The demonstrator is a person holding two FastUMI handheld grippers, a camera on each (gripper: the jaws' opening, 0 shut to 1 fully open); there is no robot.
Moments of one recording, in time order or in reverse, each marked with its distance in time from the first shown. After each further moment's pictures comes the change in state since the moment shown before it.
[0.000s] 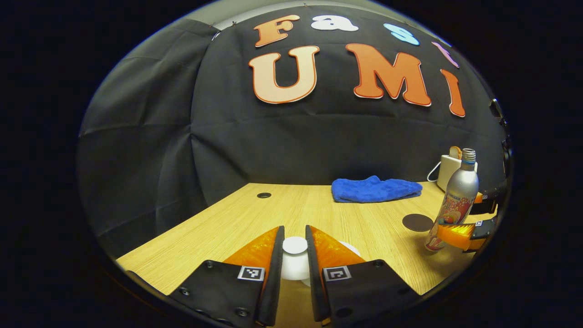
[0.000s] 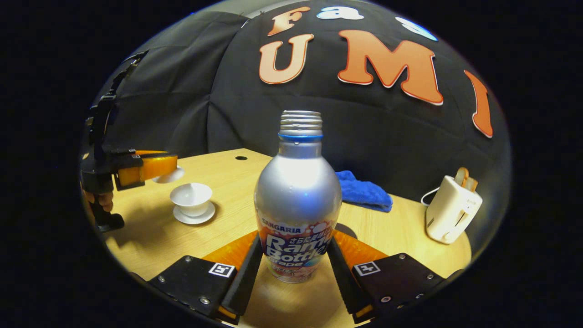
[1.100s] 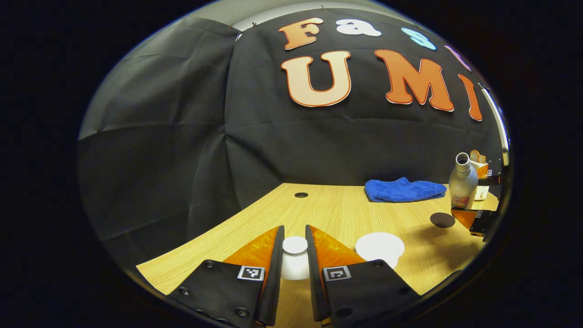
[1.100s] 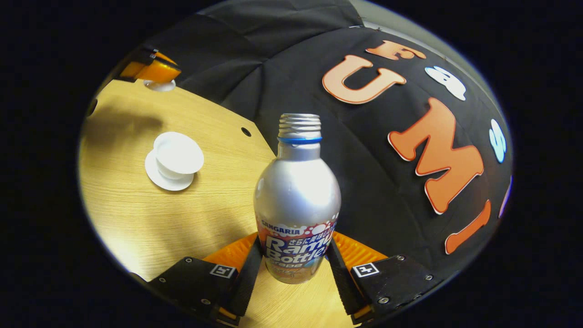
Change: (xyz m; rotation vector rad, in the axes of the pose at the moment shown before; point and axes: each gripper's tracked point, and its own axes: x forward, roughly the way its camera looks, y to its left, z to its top) left arm -0.025 0.082 -0.004 -0.021 0.000 0.143; right arm 0.034 0.012 0.053 -0.658 -0.025 -0.115
